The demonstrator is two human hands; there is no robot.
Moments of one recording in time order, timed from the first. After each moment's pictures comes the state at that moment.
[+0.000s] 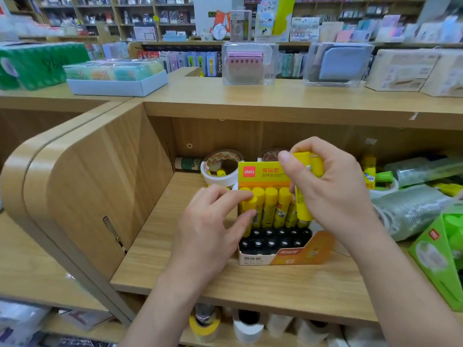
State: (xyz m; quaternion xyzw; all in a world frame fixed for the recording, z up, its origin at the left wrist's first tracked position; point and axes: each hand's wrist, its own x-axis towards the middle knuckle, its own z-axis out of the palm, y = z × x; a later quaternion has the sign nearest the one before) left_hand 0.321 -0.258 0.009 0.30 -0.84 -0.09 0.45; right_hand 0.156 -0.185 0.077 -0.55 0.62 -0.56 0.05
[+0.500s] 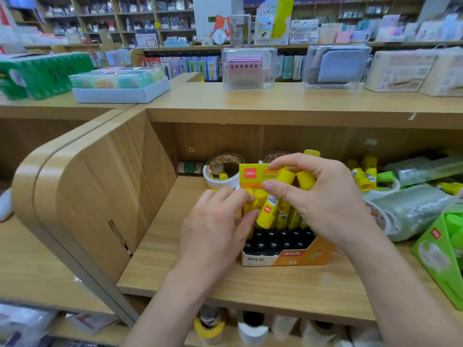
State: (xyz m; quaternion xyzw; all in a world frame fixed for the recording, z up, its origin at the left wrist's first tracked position) left_hand 0.315 -0.255 0.015 0.33 -0.86 -0.04 0.39; right_hand 0.159 -0.183 0.074 -0.58 0.63 -0.51 0.08
